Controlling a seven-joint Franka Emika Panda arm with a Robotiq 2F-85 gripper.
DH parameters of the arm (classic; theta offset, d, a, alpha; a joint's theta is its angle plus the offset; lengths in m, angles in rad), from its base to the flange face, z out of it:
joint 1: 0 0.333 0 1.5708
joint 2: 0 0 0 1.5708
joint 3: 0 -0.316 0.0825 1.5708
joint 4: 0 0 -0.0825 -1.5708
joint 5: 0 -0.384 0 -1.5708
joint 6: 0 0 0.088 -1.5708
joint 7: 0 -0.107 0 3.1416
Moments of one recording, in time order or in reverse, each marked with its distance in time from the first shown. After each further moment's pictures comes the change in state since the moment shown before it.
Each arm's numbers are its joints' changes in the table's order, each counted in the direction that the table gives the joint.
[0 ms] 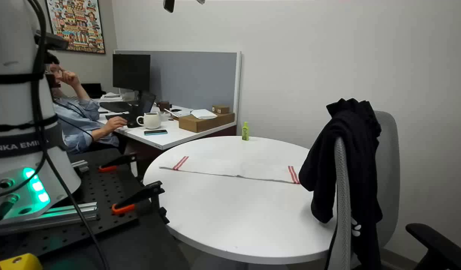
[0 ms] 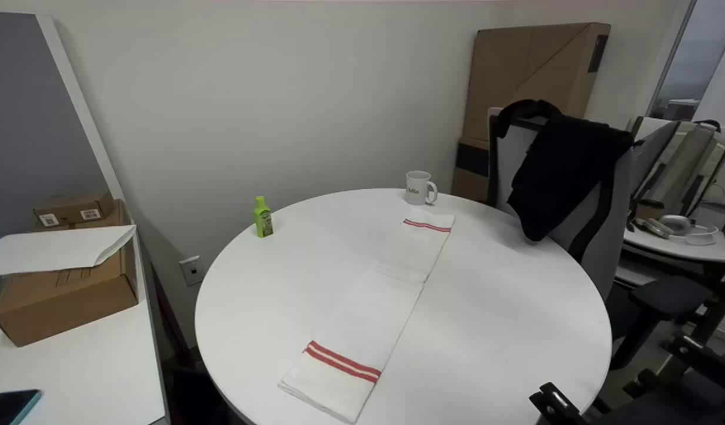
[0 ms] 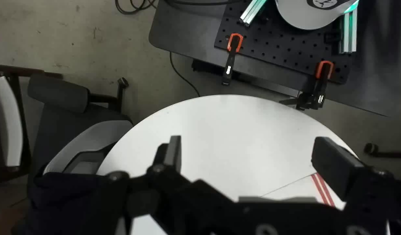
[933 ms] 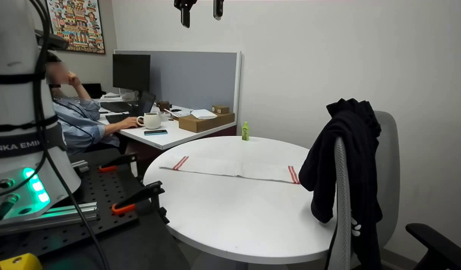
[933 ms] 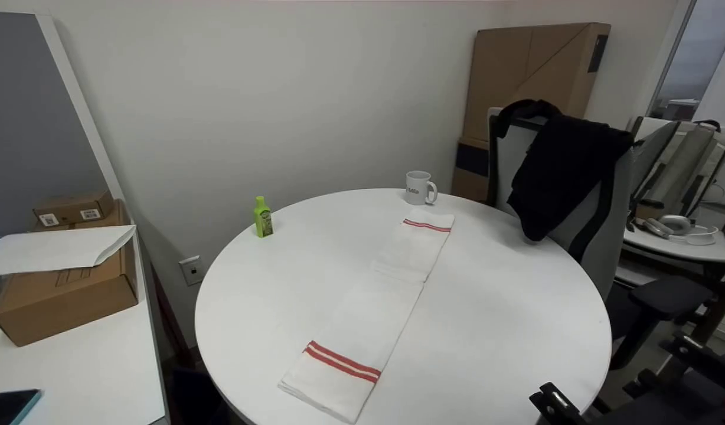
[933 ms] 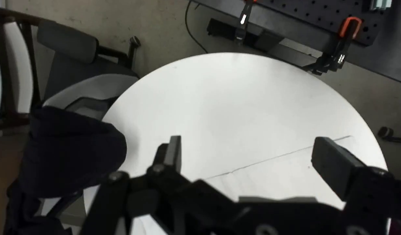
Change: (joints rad) arm 0.056 -0.075 -0.035 0.009 0.001 0.194 -0.016
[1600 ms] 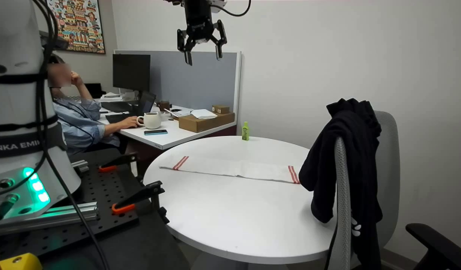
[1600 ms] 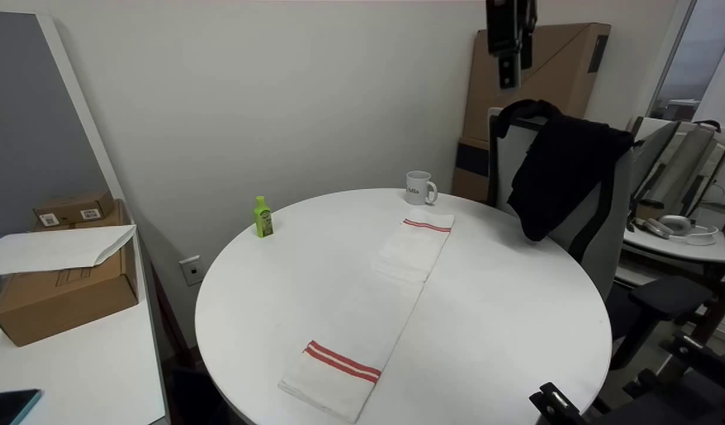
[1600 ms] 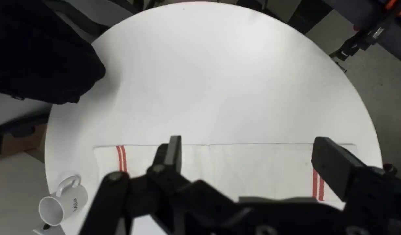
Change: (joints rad) arm 0.104 -0.202 -0.119 0.066 0.063 0.290 0.002
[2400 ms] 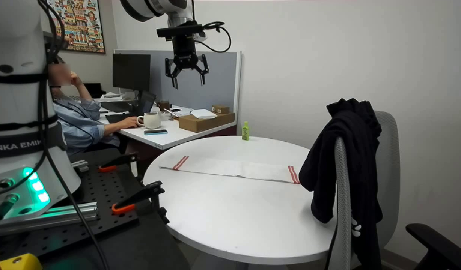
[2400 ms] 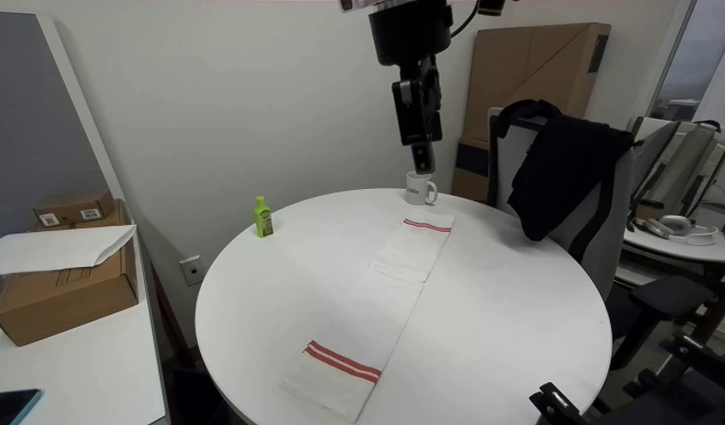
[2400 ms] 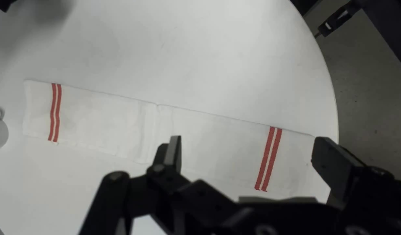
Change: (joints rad) arm 0.096 -0.203 -0.109 0.007 -0.012 0.182 0.002
